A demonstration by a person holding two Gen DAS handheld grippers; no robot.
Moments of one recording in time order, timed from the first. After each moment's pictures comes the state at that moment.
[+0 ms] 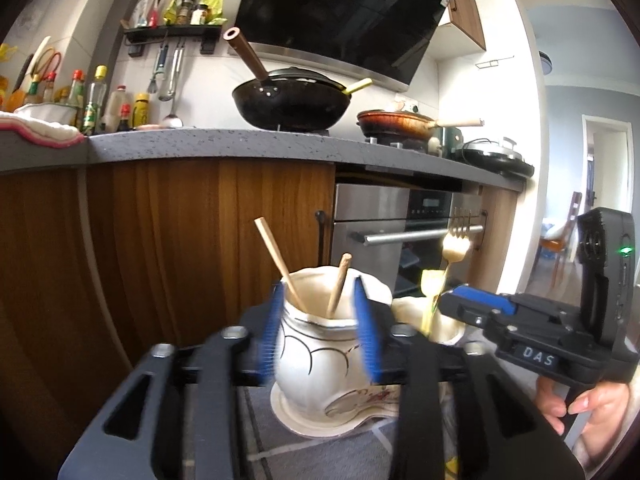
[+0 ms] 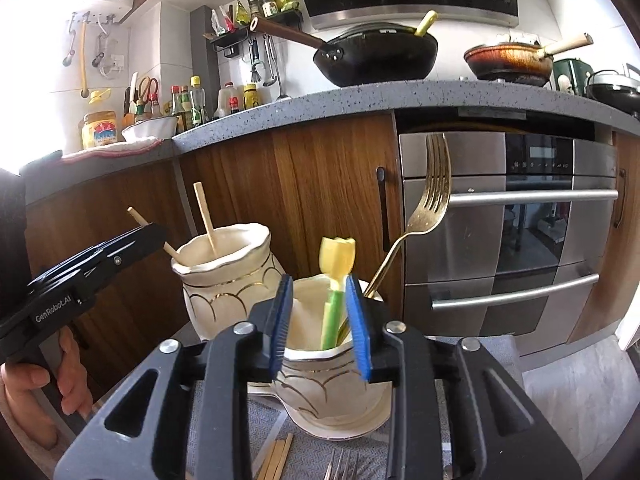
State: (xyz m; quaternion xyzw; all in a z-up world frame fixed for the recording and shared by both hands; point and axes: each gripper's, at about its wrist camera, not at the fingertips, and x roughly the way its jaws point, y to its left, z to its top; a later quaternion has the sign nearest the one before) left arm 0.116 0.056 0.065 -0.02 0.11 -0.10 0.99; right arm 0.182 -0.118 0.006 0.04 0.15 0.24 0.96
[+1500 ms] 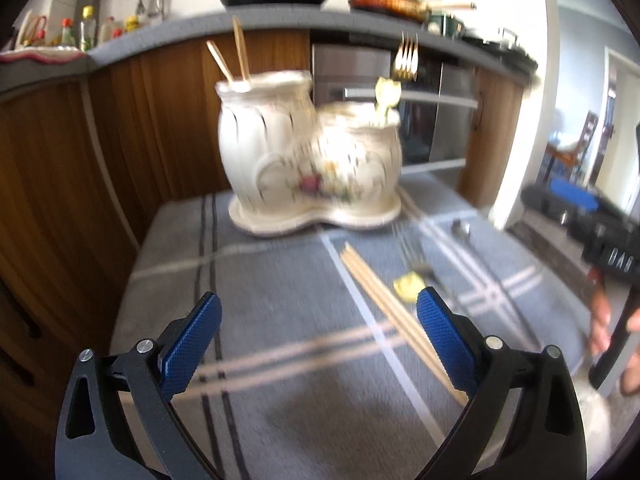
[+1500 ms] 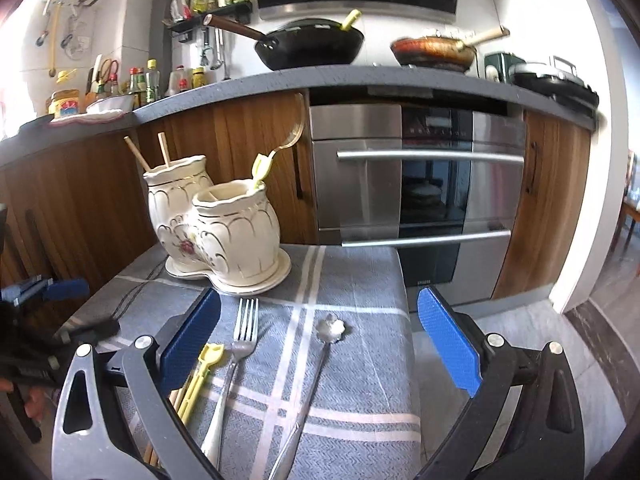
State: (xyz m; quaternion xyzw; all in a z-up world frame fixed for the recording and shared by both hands) left arm 0.040 -0.007 -0.013 0.03 0.33 -0.07 0.94; right arm 0.088 -0.200 -0.037 0.03 0.19 0.13 0.97
